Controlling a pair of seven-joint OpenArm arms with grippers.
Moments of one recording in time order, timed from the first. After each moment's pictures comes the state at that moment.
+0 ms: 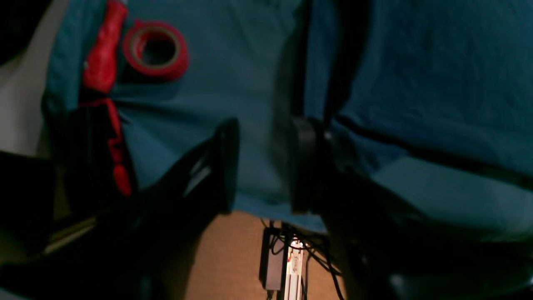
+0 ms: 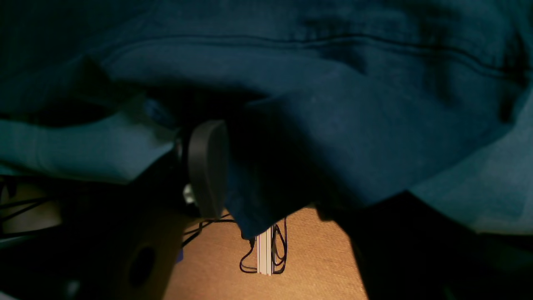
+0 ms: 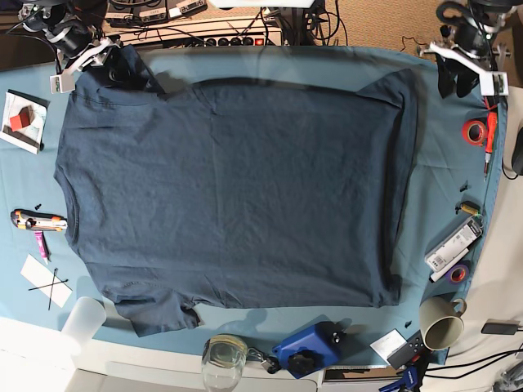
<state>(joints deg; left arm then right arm) 45.7 -6.8 -32.9 121.5 -34.5 -18.9 35.2 -37.0 15.2 41.9 97.7 52.3 40.0 -54.0</state>
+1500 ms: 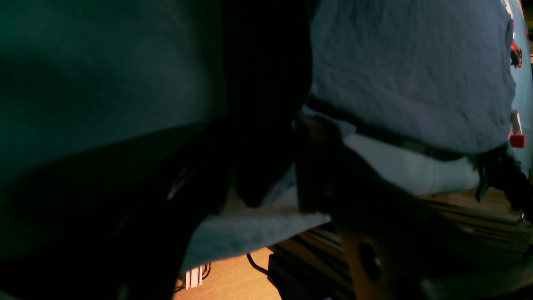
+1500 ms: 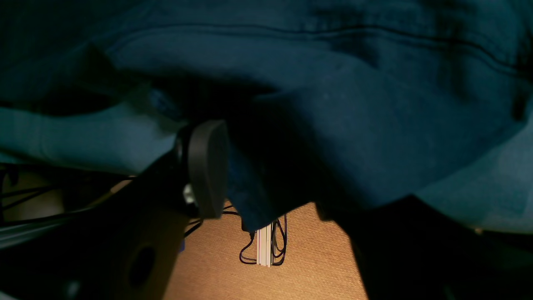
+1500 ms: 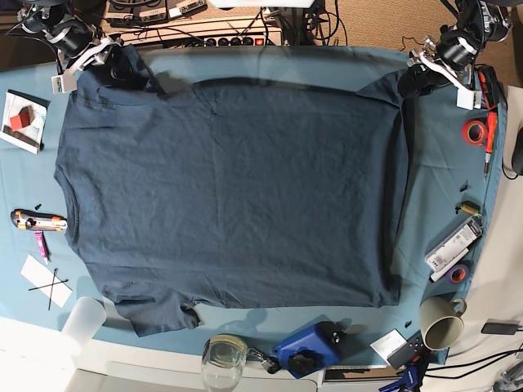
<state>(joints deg) 32.7 -7.3 -33.0 99.6 -55.7 -32.0 54.7 -36.8 15.3 41.9 97.9 52.8 40.2 -56.8</state>
